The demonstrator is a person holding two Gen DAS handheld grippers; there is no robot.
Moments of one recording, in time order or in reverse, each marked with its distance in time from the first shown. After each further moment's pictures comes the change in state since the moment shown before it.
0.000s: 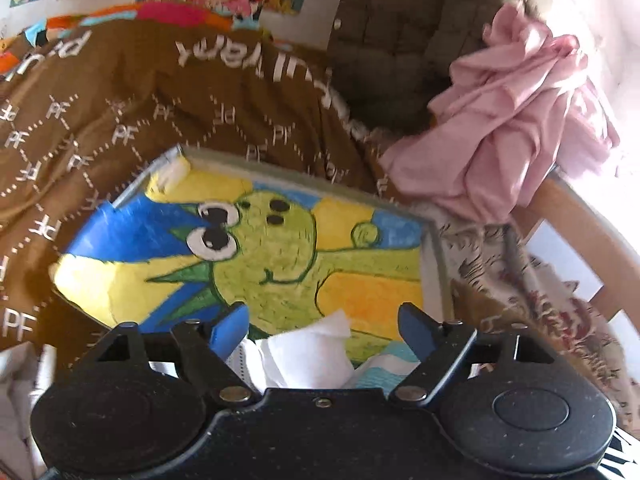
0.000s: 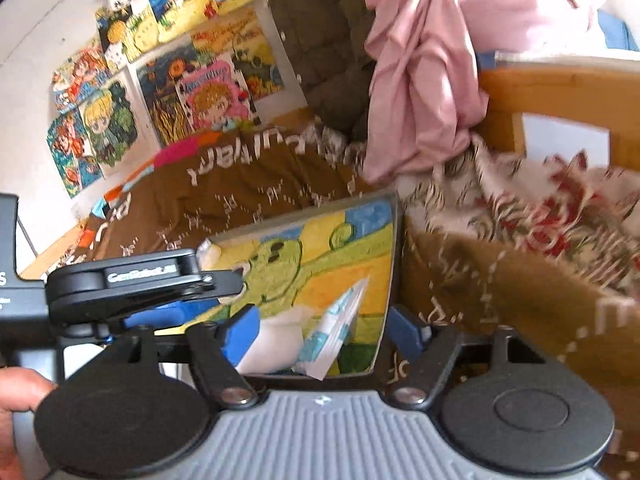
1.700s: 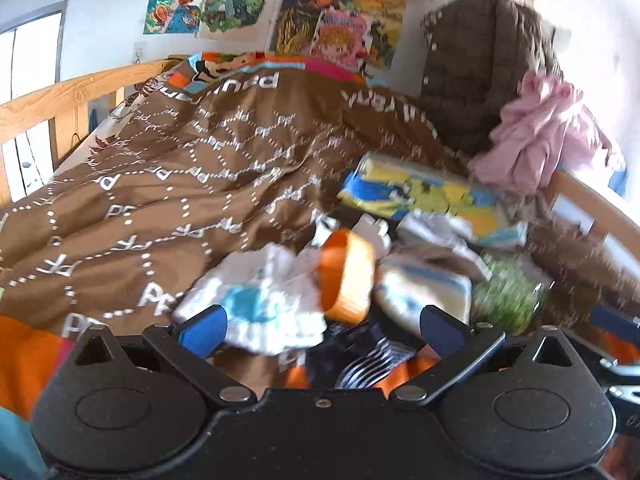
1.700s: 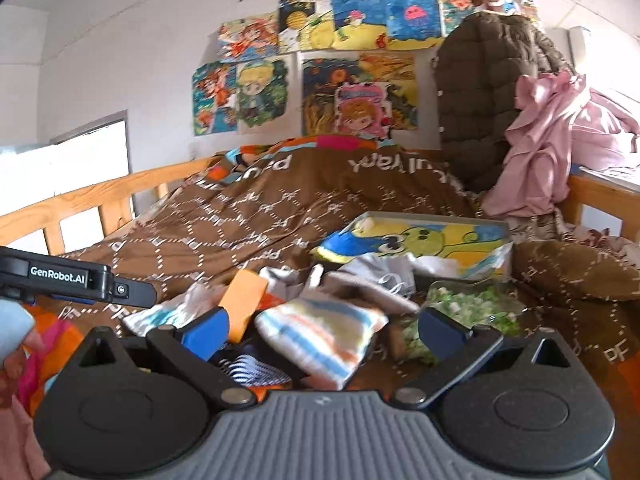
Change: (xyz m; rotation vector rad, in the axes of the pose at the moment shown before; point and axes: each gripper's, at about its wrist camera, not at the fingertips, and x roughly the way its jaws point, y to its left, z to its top) left arm -0.335 0.171 -0.162 0.019 -0.087 0.204; right arm -0.216 0.200 -0.169 -0.384 -0.086 0.122
